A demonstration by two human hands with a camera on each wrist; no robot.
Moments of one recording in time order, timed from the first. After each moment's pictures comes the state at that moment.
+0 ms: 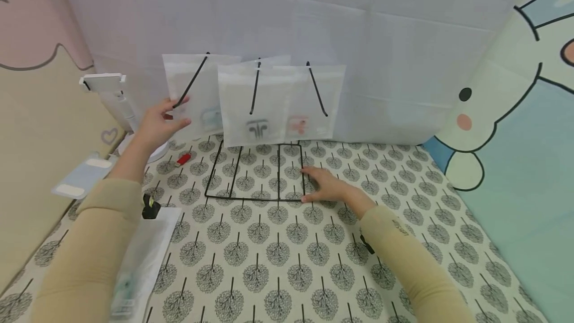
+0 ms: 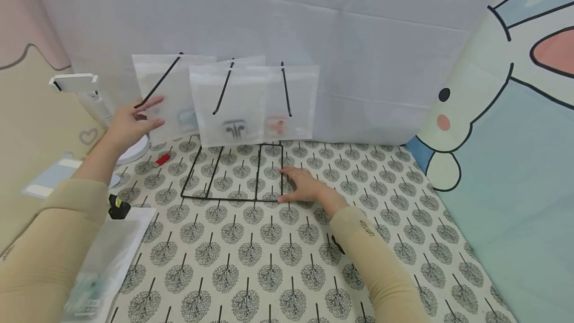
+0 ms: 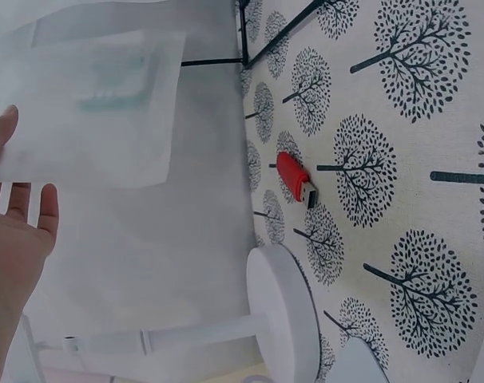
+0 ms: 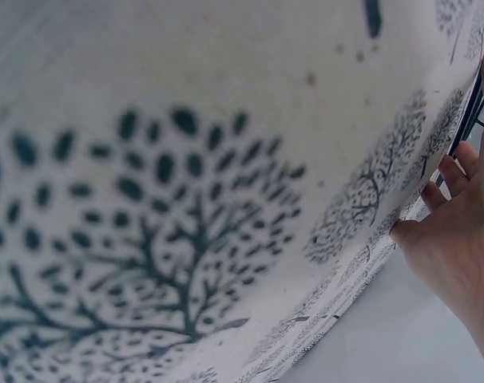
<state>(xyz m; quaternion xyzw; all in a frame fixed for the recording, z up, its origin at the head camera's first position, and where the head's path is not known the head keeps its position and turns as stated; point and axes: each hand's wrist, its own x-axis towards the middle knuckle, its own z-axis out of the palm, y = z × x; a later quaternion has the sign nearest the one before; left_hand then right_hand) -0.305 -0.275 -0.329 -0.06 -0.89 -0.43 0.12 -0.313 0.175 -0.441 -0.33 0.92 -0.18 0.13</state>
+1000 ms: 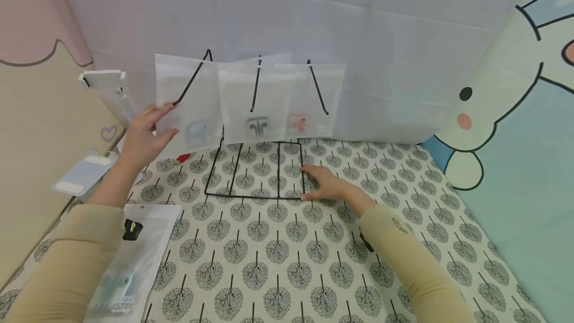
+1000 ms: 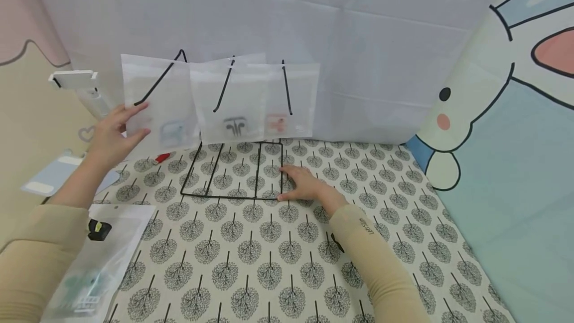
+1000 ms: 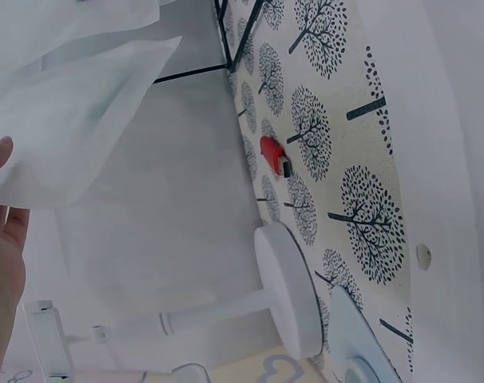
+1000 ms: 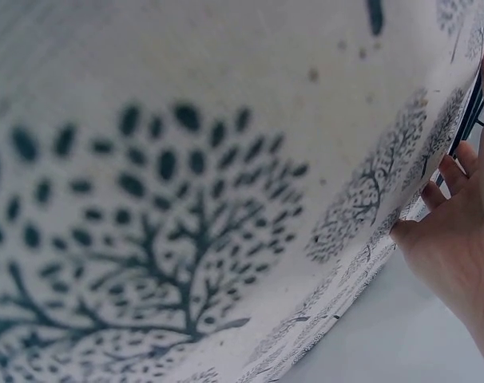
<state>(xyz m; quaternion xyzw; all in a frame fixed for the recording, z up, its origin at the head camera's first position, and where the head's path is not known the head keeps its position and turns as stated) -0.267 -0.275 -0.341 -0.16 -0.87 -0.33 0.34 -0.318 0.177 -0.441 -0.33 0.92 -0.17 0.14</state>
